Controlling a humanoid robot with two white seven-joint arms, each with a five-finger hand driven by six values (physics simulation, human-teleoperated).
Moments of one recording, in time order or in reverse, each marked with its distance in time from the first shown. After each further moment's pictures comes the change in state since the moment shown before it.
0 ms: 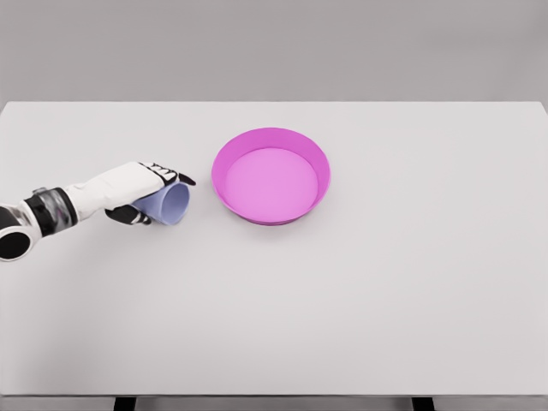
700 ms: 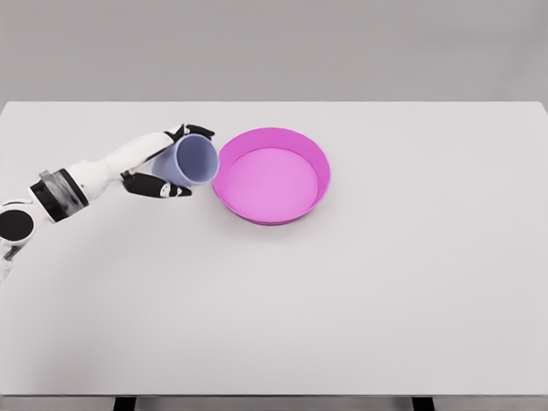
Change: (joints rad) left arm -0.020 -0.059 0.015 -0.021 0.539 0.005 -0.001; right arm 0.000 0.000 0.000 0.000 0.000 0.000 0.000
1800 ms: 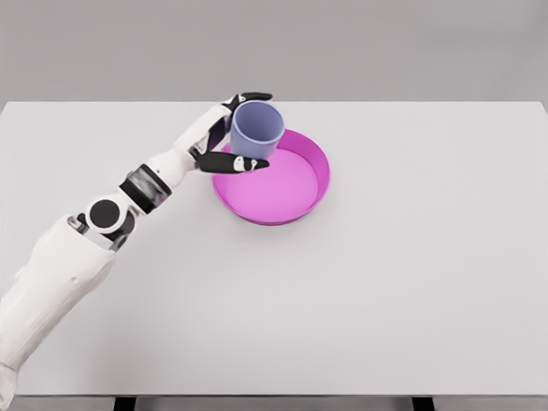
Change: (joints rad) left arm -0.002 -0.361 0.062 0.154 0.307 0.045 0.001; right arm 0.000 0.000 0.000 0.000 0.000 0.000 0.000
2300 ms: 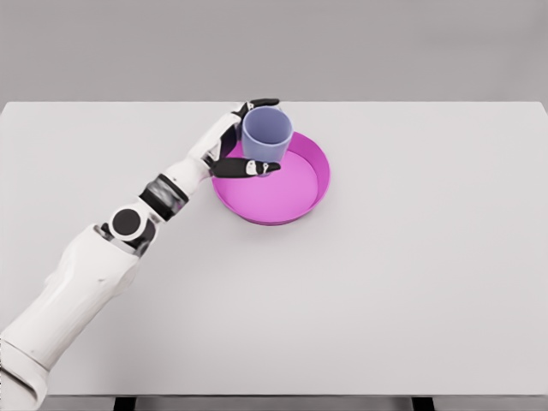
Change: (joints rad) left arm 0.005 -0.103 0.004 0.148 0.012 -0.076 -0.001; right arm 0.000 0.000 0.000 0.000 0.000 0.000 0.000
